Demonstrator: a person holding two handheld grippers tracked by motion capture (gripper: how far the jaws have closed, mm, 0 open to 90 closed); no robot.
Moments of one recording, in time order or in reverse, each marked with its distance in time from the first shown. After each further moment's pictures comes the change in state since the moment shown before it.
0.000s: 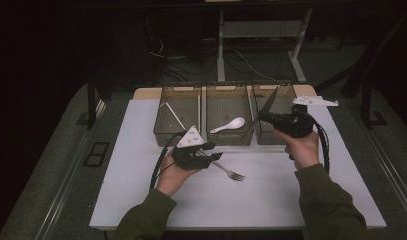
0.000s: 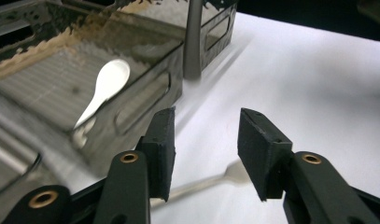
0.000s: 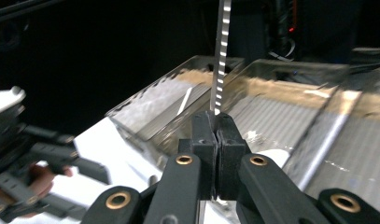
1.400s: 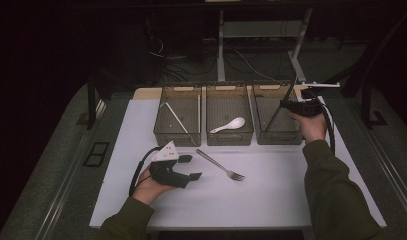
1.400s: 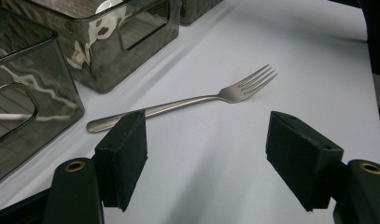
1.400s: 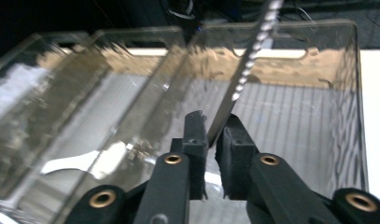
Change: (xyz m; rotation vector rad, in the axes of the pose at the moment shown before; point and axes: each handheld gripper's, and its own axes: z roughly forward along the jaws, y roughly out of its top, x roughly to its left) left arm 0.008 -0.051 -0.036 0.056 -0.054 -0.059; right arm -0.113 0.009 0.027 0.168 -0.371 0.128
